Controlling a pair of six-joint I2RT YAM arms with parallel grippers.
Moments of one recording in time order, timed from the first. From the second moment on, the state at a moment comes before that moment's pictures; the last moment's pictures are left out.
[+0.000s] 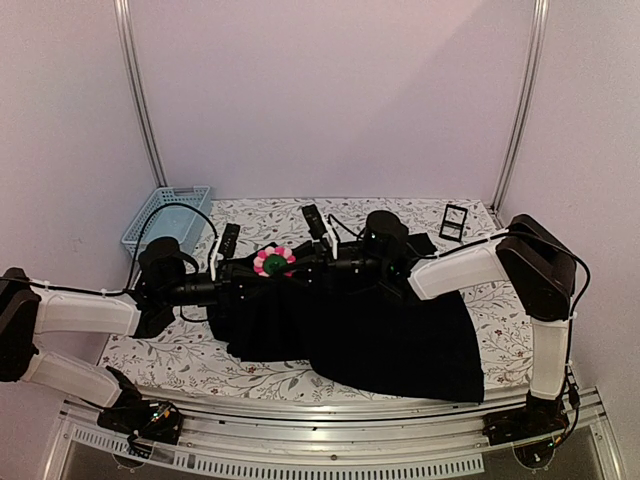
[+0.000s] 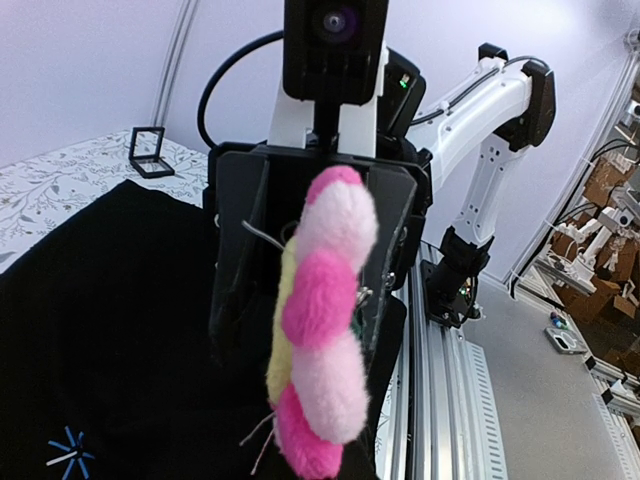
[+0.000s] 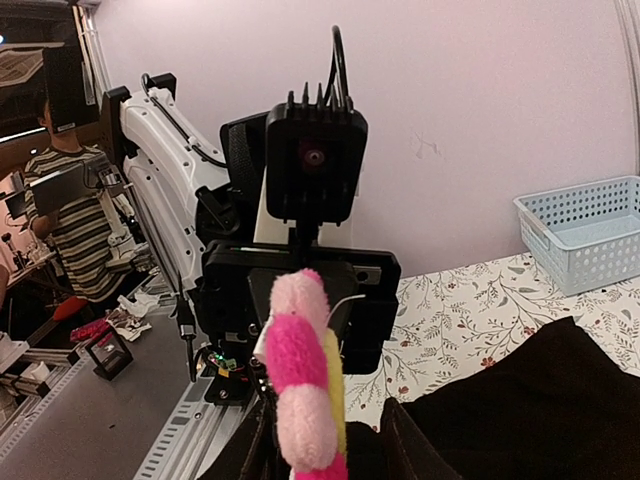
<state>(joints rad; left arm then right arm) -0.58 1.27 0.43 0.78 0.78 -0.33 0.89 2.03 1.22 0.94 -0.82 0.38</state>
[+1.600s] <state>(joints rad) -0.58 1.27 0.43 0.75 0.79 -0.32 0.88 2.00 1.20 0.89 -0.87 0.31</state>
